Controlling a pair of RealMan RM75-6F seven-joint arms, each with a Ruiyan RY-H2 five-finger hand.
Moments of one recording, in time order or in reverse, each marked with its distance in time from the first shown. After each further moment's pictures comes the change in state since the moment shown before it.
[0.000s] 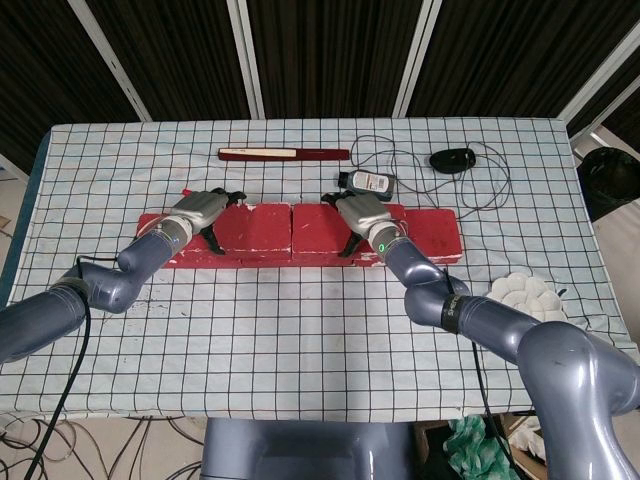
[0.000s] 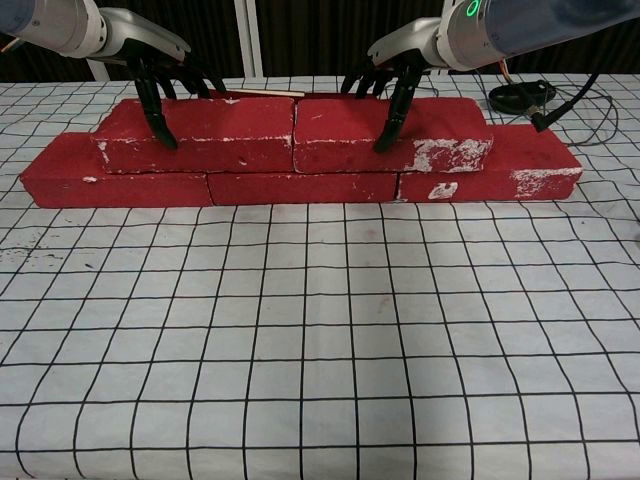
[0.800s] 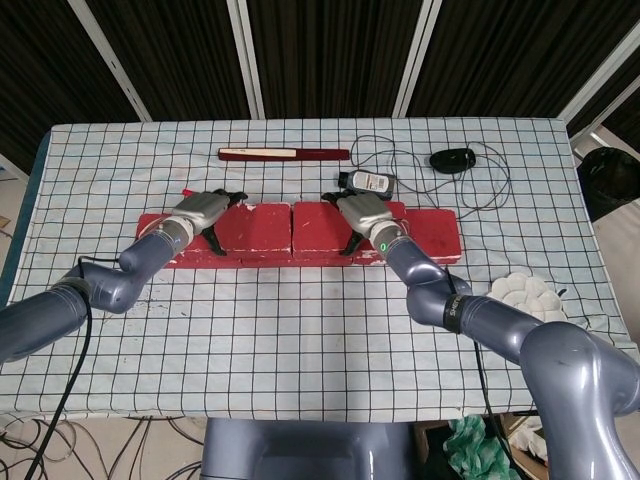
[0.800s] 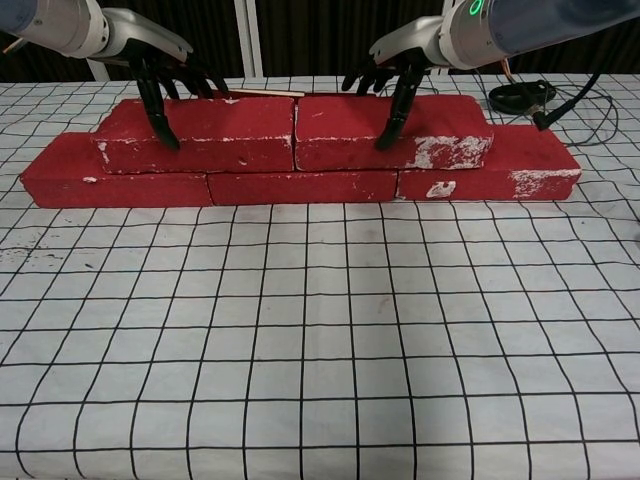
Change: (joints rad) left arm -0.016 0.006 0.014 -0.012 -0.023 0.001 -0.004; right arm -0.011 -0.002 0.009 0.010 -0.034 -0.005 0.023
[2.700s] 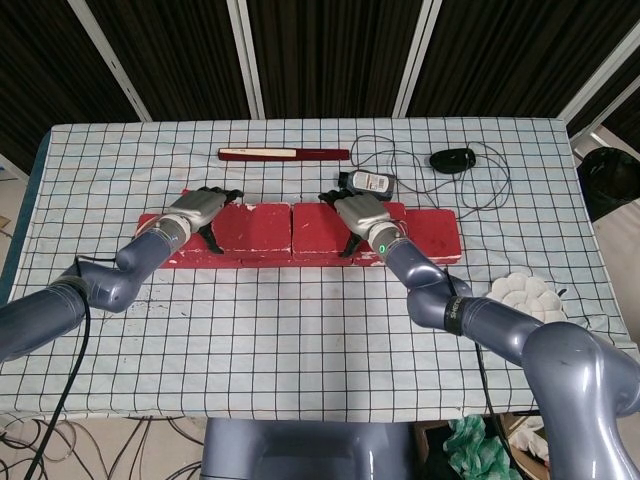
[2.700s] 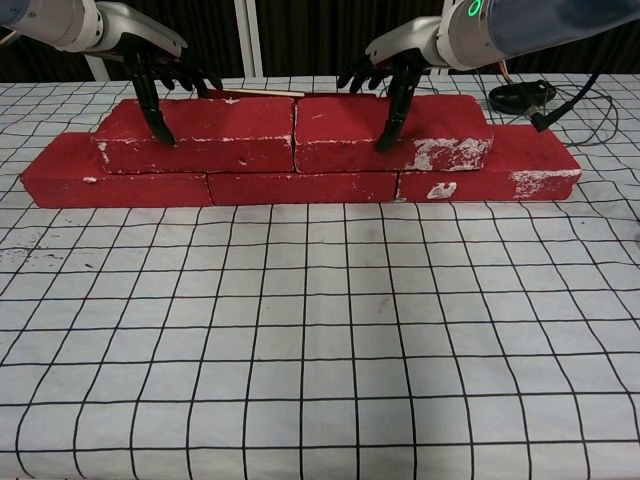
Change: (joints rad) left arm -0.023 0.015 0.039 -0.013 -0.043 0.009 0.001; right arm -0.009 0.002 0.008 -0.014 -0.051 0.011 0.021
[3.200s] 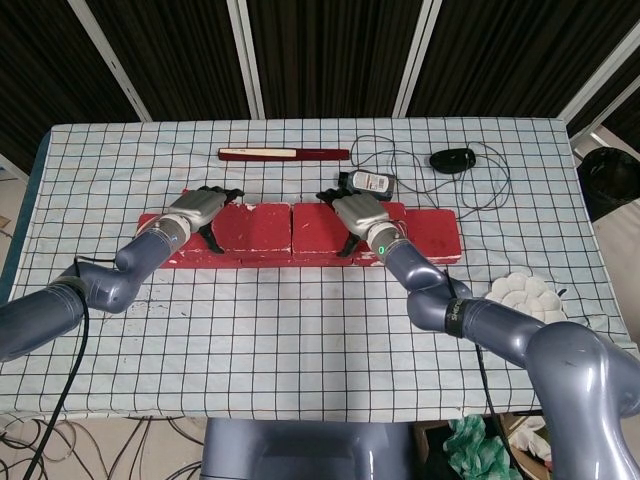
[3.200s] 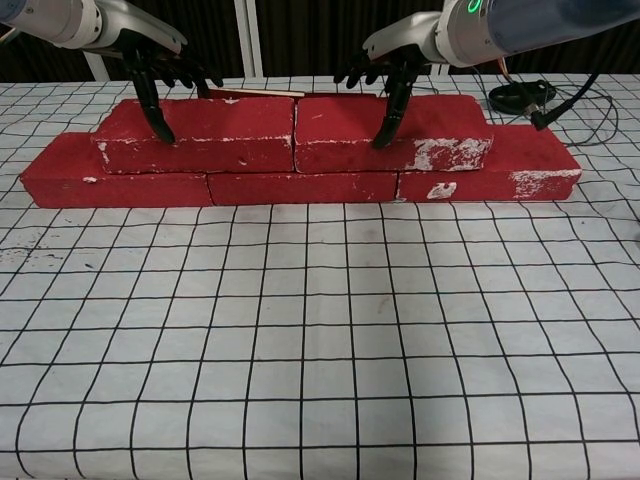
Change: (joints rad) left arm -0.005 0.011 0.000 -0.020 -0.007 0.013 0.002; right arm -0.004 0.015 0.009 -0.037 -0.007 0.035 -0.011
